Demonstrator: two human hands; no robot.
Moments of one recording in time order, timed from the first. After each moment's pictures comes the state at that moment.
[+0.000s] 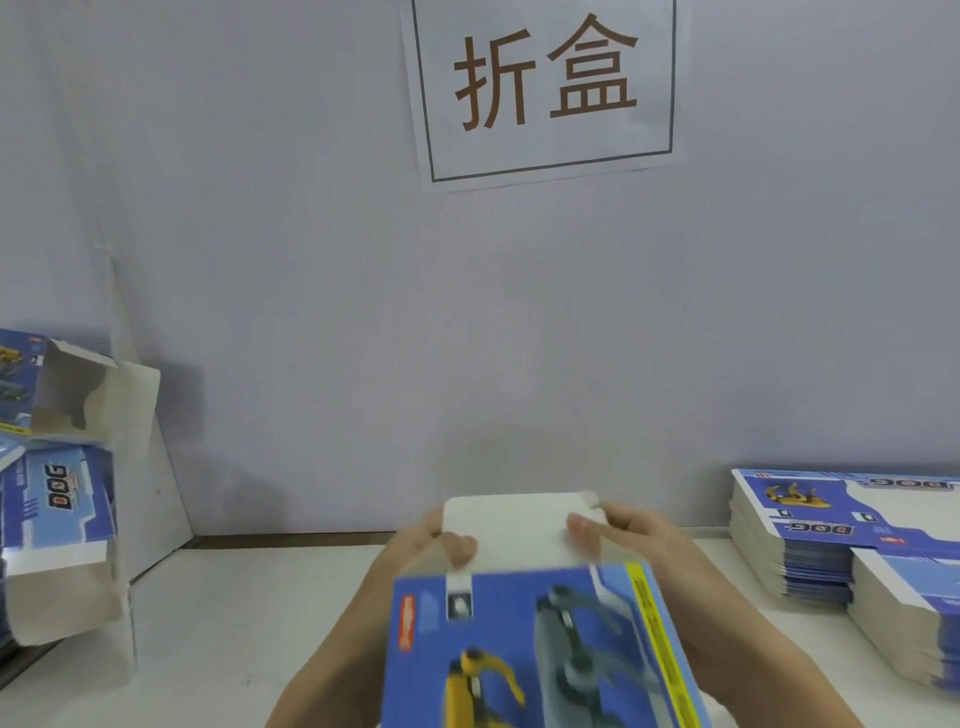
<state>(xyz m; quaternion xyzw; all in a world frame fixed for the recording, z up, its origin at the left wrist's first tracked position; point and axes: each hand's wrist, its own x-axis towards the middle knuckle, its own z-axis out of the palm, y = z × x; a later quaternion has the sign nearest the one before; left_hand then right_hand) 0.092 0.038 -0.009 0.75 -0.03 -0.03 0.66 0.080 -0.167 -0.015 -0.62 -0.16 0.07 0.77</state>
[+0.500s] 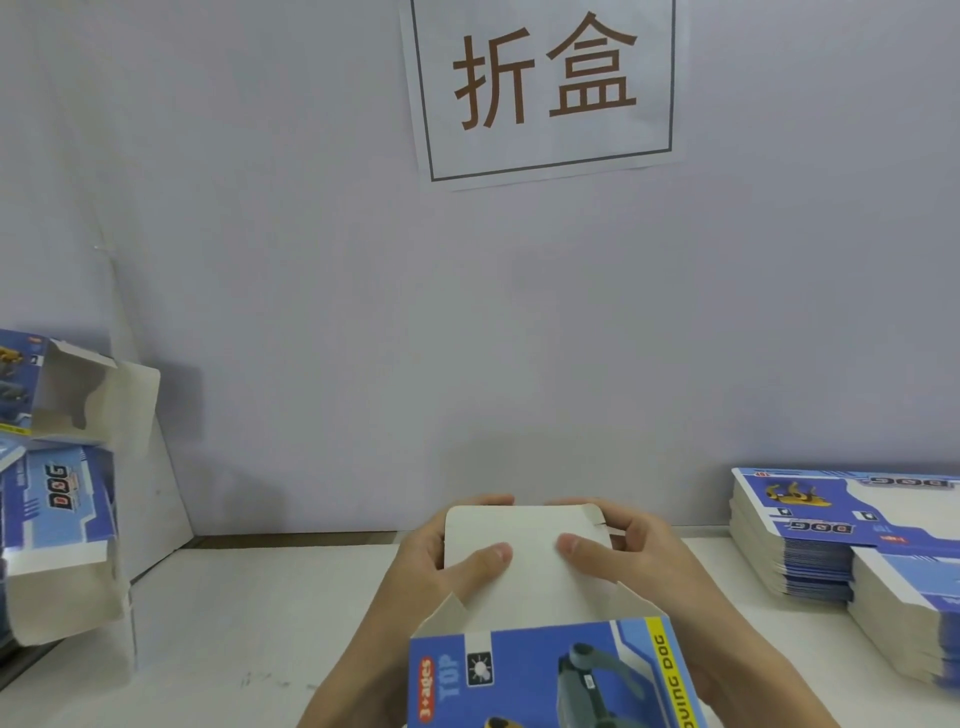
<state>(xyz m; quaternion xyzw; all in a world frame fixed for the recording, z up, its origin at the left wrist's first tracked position) 0.073 0.030 -0.016 0.71 -0.10 -0.01 0.70 0.070 -0.159 -0.007 -0.65 -0.07 0.02 0.76</state>
